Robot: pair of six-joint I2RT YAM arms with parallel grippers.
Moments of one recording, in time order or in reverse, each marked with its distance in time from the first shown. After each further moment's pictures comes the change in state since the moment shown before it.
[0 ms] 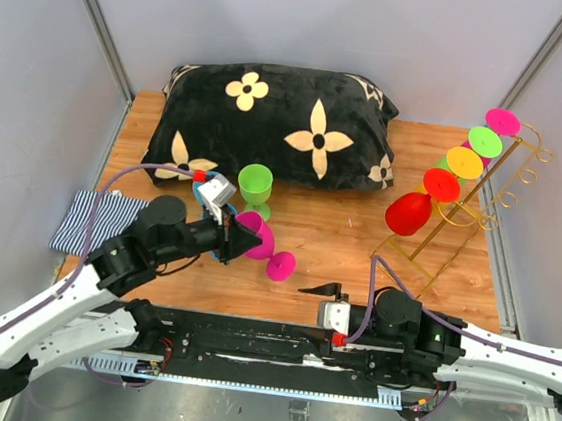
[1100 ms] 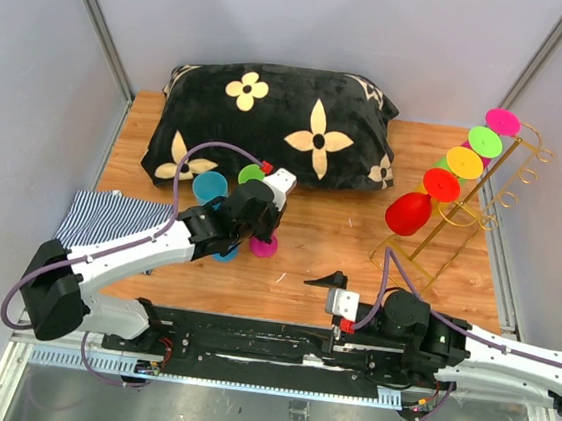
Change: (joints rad) left arm -0.060 0.592 0.153 0.043 -0.408 0.208; right arm 0.000 -0.046 -0.005 0.021 0.077 0.171
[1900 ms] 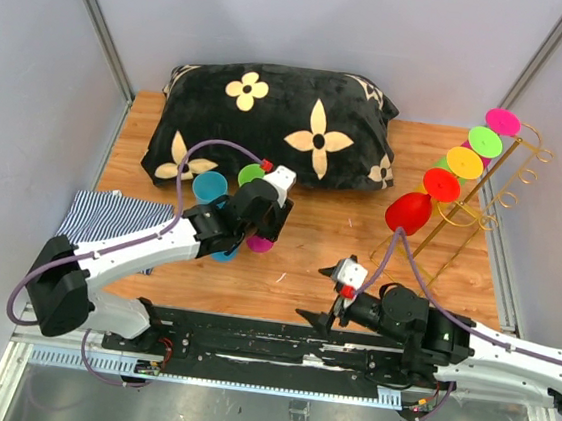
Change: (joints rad) left arm 0.000 0.049 0.019 -0.002 -0.083 -0.012; right arm 0.000 0.026 0.049 -0.075 0.208 0.218
